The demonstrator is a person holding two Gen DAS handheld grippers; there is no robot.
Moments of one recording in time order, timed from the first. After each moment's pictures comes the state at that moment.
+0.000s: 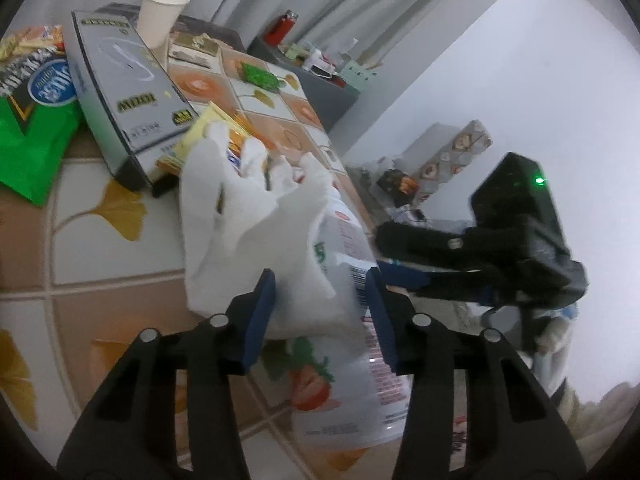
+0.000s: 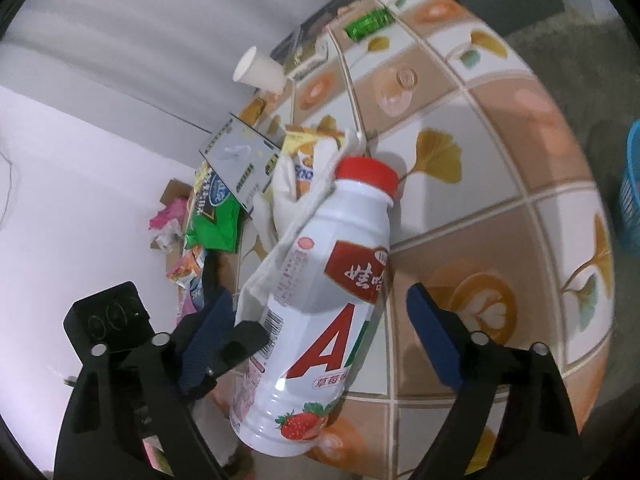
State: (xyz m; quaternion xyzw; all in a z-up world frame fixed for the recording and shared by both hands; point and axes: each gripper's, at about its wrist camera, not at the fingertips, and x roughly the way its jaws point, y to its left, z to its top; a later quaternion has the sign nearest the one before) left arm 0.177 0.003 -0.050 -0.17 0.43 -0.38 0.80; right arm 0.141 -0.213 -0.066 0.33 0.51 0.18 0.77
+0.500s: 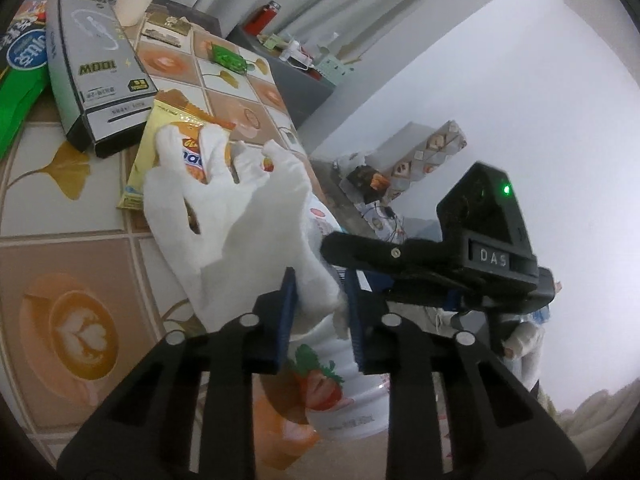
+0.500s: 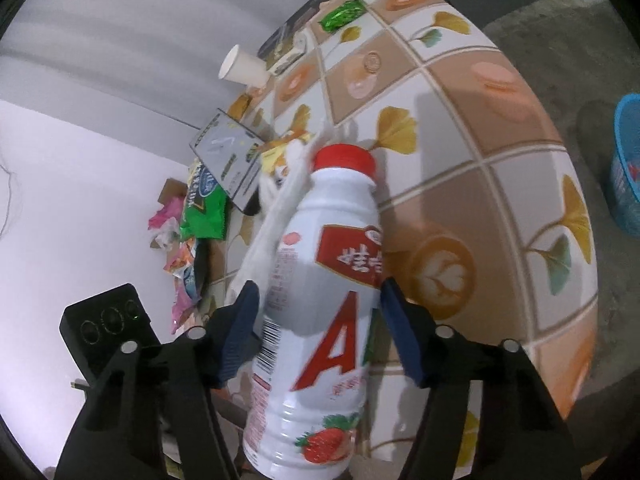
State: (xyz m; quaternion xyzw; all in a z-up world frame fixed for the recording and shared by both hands) left arm 0.159 -0.018 -0.053 -0.21 0.43 -0.41 0.77; right arm 0.123 -0.238 -0.074 0.35 0.52 0.17 0.76
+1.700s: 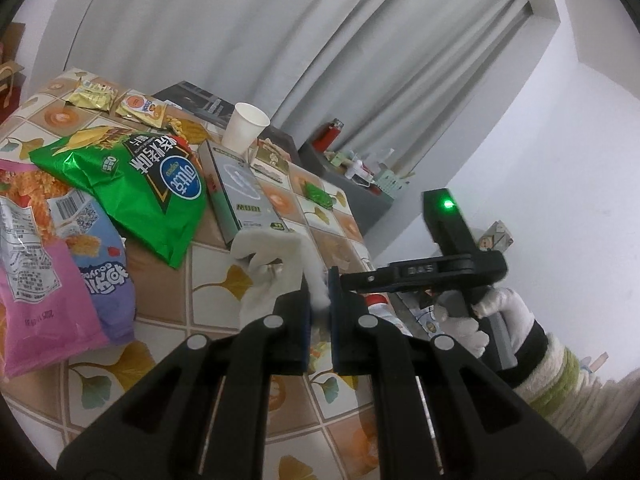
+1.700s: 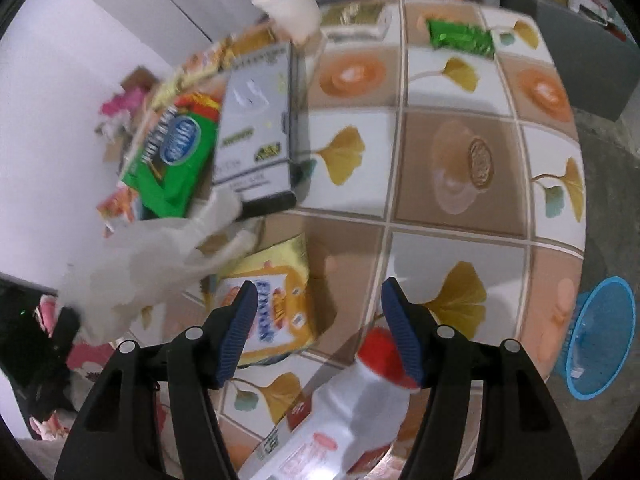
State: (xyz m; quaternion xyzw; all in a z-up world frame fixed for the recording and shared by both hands) left arm 0.149 0.102 -0.002 -0.25 0.29 -0.27 0.88; right arm 0.250 -0.164 -0.049 0.06 0.62 0.20 0.75
